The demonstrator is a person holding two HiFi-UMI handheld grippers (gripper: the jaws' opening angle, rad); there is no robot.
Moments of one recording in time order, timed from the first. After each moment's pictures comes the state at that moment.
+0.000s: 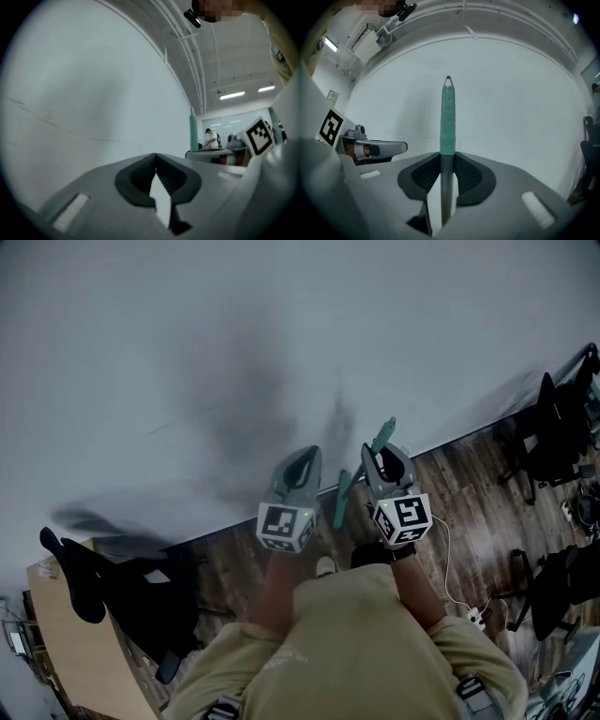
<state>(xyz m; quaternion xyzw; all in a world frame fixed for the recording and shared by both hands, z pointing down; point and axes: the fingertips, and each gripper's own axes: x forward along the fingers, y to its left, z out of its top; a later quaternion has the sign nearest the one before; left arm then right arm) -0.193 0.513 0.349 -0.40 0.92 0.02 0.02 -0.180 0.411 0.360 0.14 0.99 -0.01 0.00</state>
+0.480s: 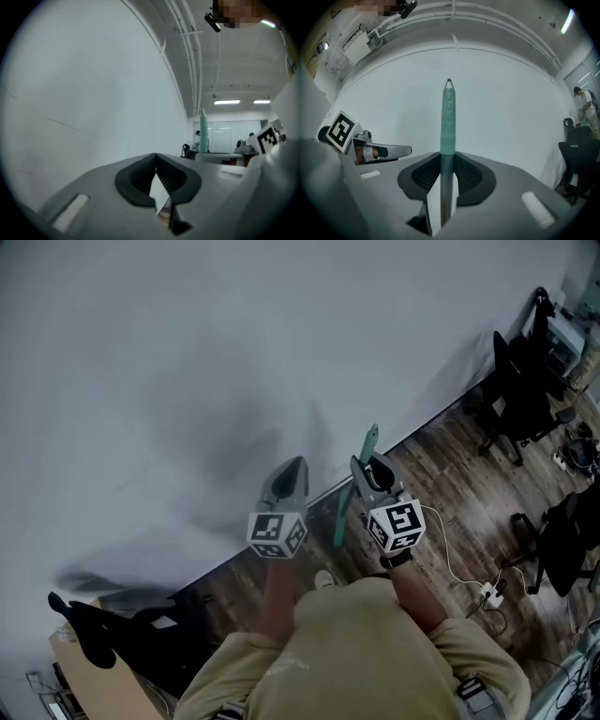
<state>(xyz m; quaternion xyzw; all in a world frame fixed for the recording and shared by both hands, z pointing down) -0.166 0.383 0.349 -0.46 0.89 0.06 -0.02 -0.116 0.283 0.355 0.07 1.00 -0.03 0.01</state>
